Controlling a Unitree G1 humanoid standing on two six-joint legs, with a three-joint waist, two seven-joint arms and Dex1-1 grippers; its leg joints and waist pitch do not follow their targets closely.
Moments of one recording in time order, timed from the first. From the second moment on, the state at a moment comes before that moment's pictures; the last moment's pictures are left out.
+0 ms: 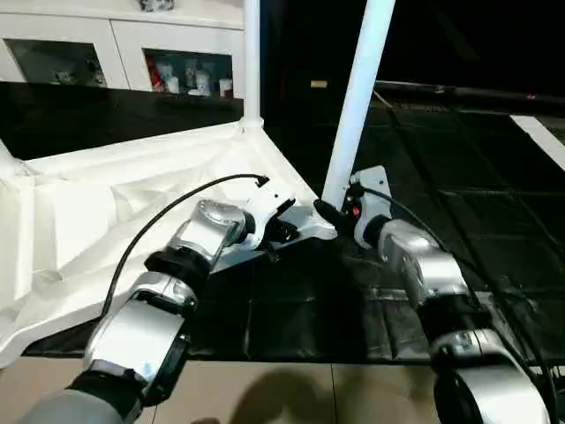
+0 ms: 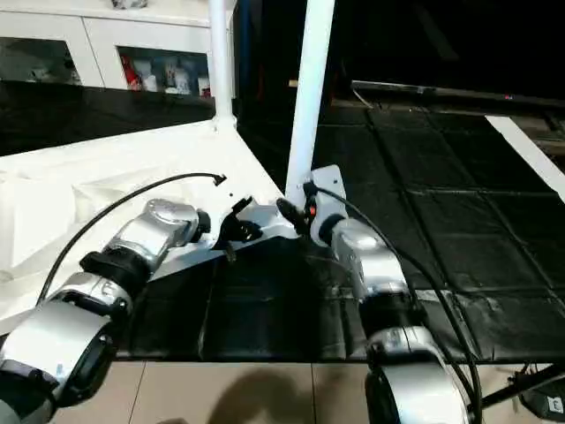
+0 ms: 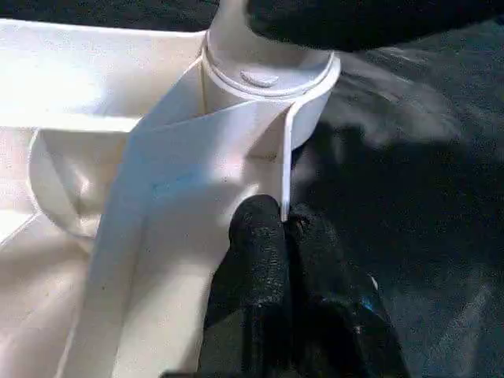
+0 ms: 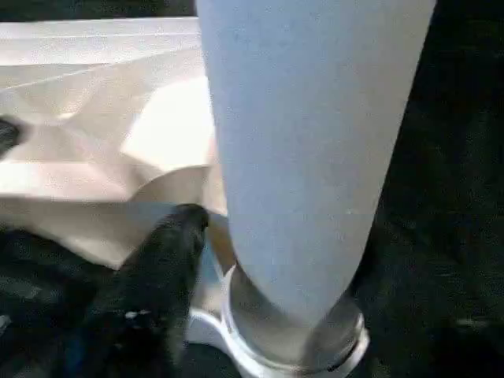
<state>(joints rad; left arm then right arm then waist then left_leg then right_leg) -0.91 0.16 -0.21 1.02 0.11 0.21 -0.94 -0.59 -0.12 -0.03 0.60 0.12 0.26 0.60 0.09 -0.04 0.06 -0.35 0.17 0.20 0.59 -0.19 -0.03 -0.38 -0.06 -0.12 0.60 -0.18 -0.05</state>
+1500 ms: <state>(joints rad) -0.76 0.41 -0.37 0.74 0.09 -0.01 -1.54 -0.54 -0.39 0.17 0.62 0.23 0.12 1.49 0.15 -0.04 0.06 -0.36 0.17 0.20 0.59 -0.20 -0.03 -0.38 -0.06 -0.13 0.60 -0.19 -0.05</state>
